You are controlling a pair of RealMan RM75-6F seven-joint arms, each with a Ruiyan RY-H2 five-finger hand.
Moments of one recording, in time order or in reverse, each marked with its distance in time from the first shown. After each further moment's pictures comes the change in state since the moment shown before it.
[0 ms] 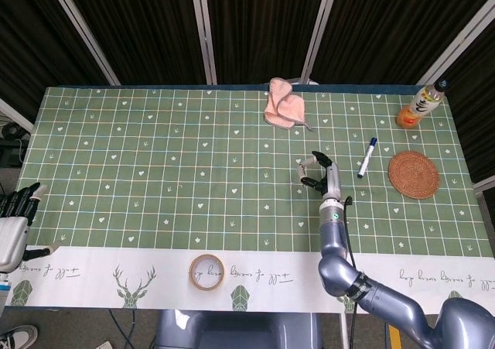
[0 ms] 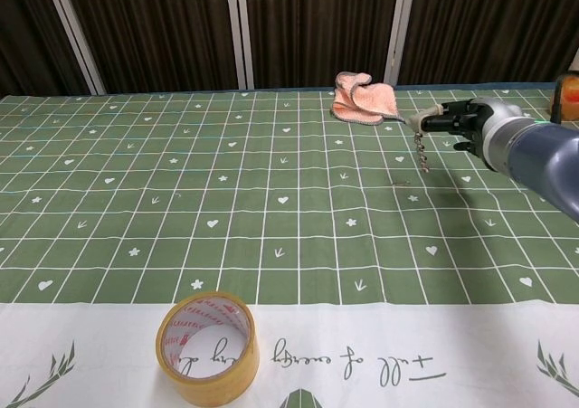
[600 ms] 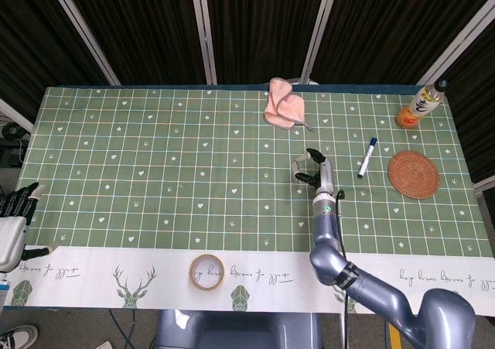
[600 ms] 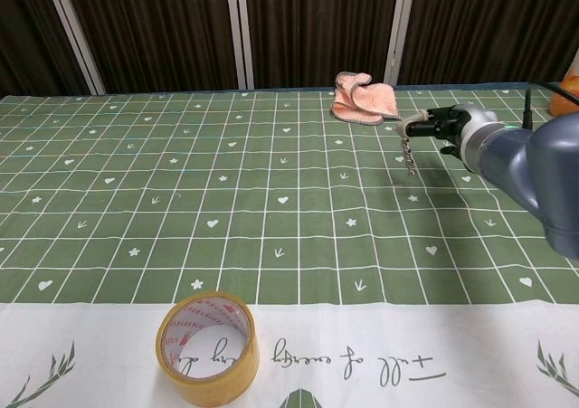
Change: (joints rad) left arm 0.001 0.001 -0.001 0.005 -0.008 -0.004 -0.007; right arm 0.091 -0.062 0.023 0.195 0.019 -0.083 0.048
